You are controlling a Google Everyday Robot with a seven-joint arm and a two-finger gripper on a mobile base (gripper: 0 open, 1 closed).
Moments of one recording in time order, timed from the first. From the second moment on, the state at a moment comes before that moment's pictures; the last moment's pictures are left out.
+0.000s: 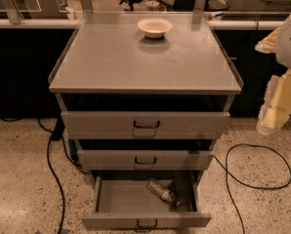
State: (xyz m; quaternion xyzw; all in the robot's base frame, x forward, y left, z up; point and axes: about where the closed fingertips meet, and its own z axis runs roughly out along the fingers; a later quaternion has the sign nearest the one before) arm 0.438 -0.217 0.976 -0.60 0.78 -0.03 0.16
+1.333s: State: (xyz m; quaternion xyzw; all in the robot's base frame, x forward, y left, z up) arm 0.424 -0.267 0.978 -0.53 0.83 -0.07 0.17
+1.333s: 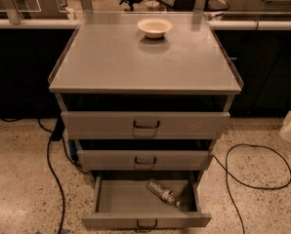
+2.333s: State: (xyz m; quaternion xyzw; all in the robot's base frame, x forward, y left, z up) arm 0.428 -0.336 0.980 -0.46 0.87 -0.08 0.19
